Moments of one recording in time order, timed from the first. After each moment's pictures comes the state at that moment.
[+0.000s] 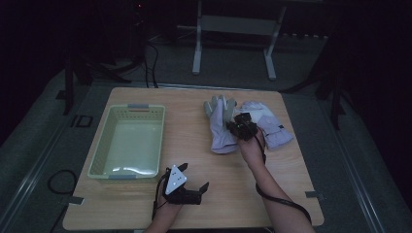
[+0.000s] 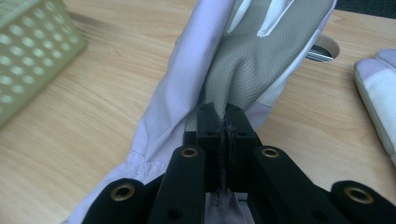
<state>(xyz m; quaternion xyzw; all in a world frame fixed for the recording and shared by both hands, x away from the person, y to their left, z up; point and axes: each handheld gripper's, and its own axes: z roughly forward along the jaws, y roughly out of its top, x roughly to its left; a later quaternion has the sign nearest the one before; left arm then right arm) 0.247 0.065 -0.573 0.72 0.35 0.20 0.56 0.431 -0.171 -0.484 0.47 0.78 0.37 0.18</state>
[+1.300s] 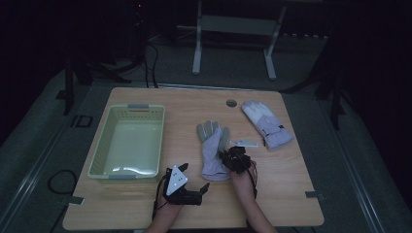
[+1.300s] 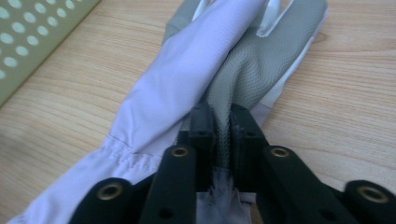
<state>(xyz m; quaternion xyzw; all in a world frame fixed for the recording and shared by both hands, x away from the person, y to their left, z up) 0.246 0.064 -0.573 0.72 0.35 0.21 0.56 0.349 -0.158 -0.547 0.51 0.75 0.38 0.15</state>
